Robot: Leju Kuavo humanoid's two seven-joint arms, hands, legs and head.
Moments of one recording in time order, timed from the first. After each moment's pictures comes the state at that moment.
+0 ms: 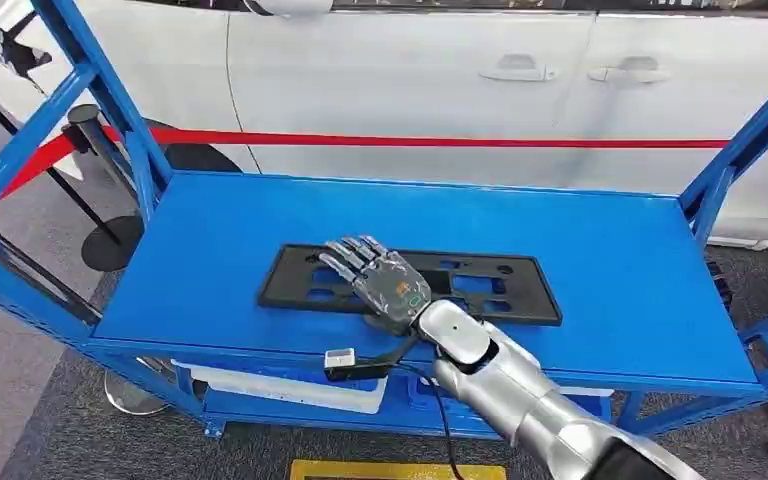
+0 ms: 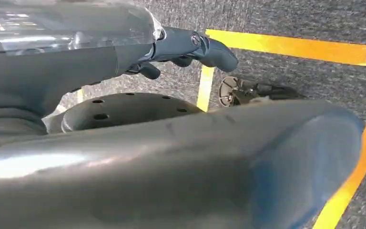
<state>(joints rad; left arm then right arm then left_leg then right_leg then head) -0.10 -0.11 -1.14 -0.15 1.46 0.30 -0.11 -0.69 0.01 0.87 -0.79 1.21 -0.43 -0.21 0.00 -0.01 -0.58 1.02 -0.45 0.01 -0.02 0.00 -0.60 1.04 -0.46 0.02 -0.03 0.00</state>
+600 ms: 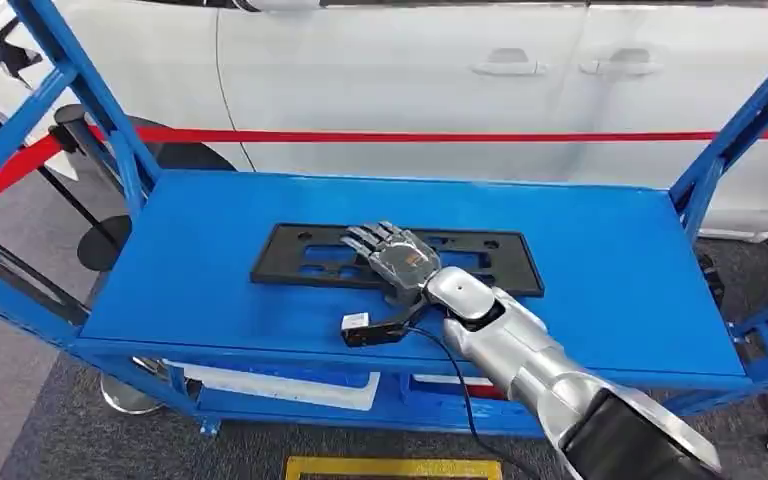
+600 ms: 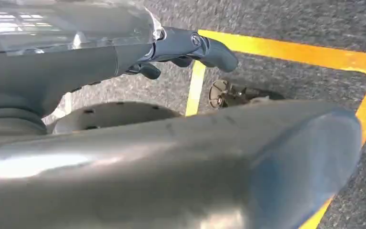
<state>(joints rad) -0.09 -0.09 -1.14 -0.15 1.48 0.29 -0.17 -0.84 0.05 0.90 -0.51 1.16 -0.31 -0.28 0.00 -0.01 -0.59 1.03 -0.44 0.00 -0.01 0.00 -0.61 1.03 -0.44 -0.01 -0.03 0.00</state>
